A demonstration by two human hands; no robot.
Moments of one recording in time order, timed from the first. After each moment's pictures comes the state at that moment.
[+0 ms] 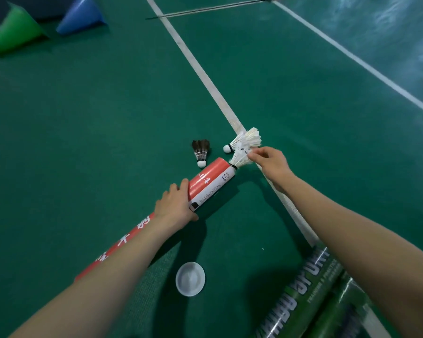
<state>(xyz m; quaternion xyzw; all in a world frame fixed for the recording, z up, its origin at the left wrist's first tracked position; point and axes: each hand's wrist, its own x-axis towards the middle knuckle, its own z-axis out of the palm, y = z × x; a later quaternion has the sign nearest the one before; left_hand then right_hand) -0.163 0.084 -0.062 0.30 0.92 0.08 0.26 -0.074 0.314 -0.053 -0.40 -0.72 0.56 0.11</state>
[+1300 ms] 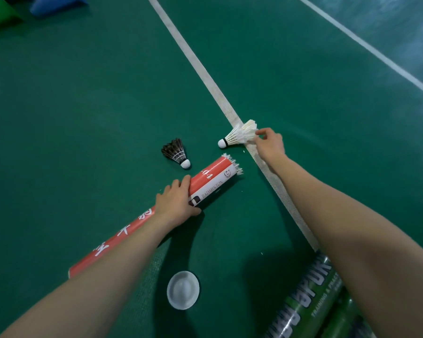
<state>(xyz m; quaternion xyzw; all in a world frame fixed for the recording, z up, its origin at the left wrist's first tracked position) -0.181 0.114 -0.103 0.33 0.91 0.07 0.25 -0.122 0.374 -0.106 -0.49 -0.75 0.43 0.12</state>
